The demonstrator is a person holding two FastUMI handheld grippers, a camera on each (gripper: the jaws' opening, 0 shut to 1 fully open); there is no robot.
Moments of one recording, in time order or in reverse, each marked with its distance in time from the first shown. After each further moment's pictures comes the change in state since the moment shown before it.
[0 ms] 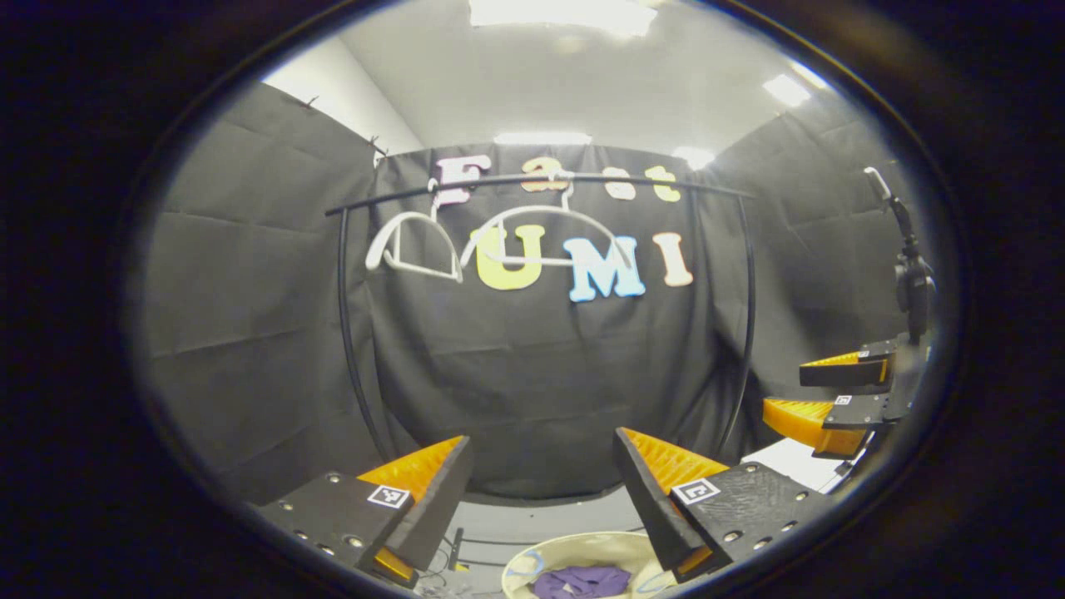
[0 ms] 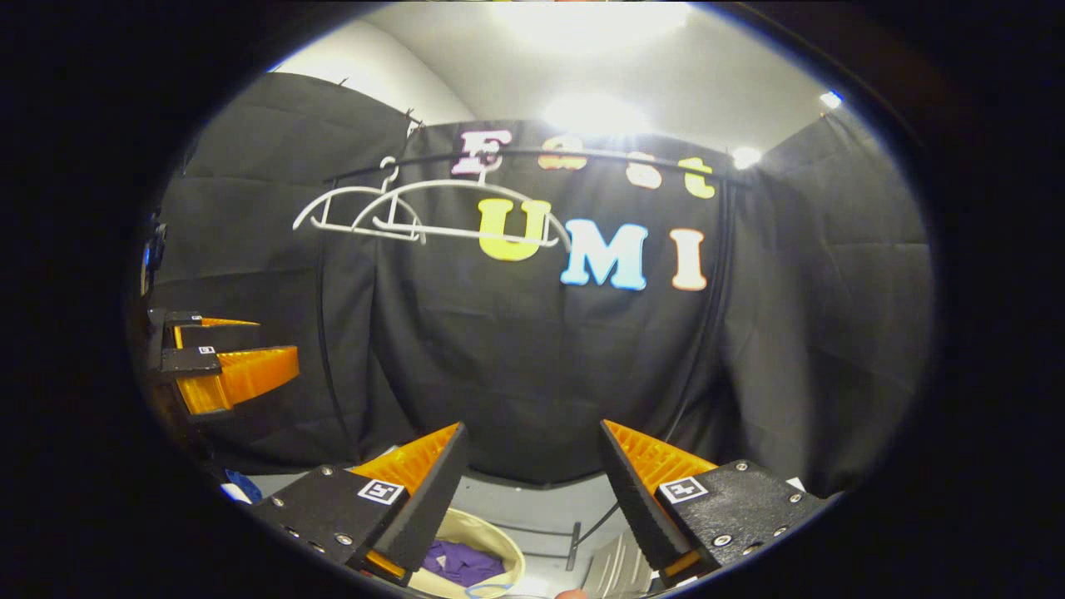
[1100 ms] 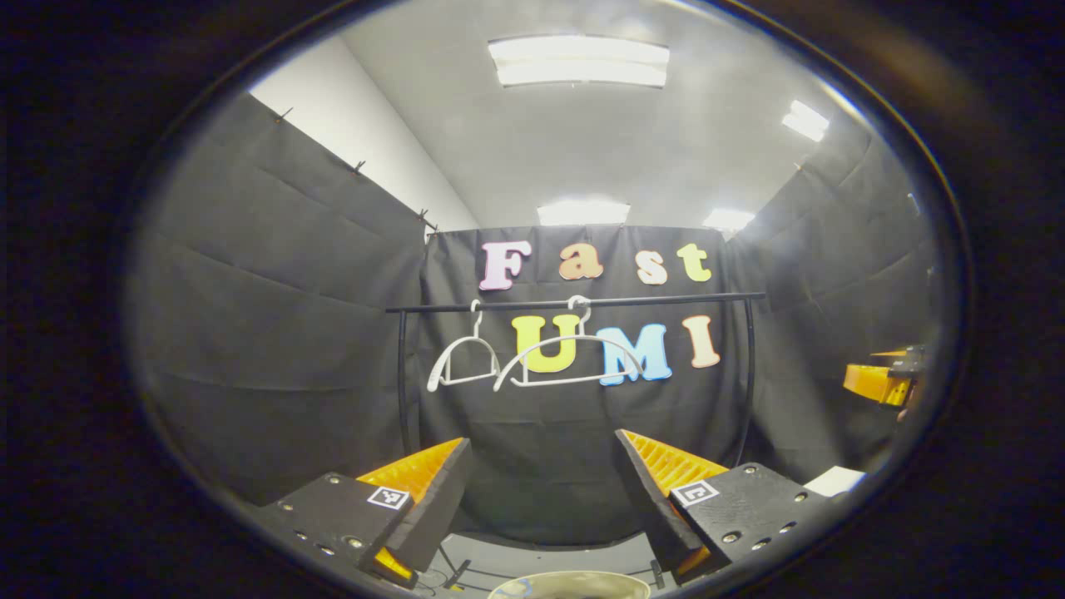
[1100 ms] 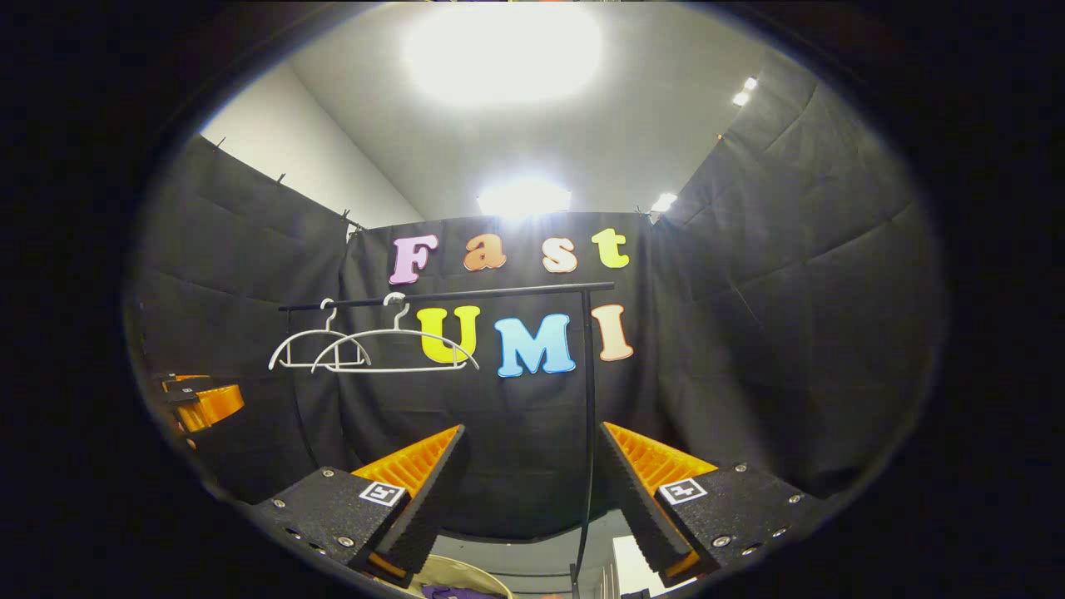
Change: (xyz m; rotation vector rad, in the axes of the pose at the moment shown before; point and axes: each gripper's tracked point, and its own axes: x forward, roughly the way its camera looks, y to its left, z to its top) left arm -0.126 -0.028 0.098 0.010 -0.239 0.195; right arm -0.117 -0.119 0.092 0.187 -0.254 -0.139
